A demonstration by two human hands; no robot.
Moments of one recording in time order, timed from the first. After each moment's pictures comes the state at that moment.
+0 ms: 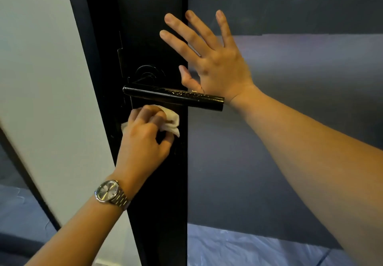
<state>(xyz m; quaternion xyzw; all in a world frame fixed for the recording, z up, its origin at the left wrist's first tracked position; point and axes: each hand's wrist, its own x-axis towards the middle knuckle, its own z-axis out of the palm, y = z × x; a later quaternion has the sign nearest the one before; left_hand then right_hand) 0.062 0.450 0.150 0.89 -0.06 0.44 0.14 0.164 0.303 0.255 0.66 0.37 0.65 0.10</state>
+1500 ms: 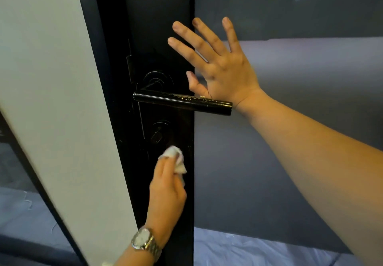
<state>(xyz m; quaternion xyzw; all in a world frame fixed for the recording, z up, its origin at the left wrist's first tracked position) 0.048 0.418 0.064 0.82 0.01 0.43 0.37 0.163 0.302 0.256 0.65 0.36 0.66 0.11</state>
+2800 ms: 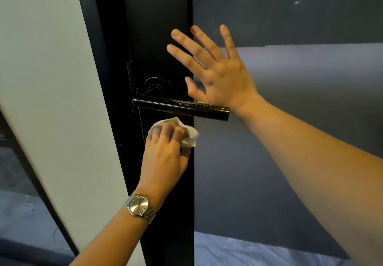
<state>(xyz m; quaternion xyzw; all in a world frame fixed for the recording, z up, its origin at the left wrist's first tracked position) 0.066 0.428 0.136 0.89 -0.04 0.45 0.04 0.163 0.302 0.255 0.66 0.38 0.64 0.10</state>
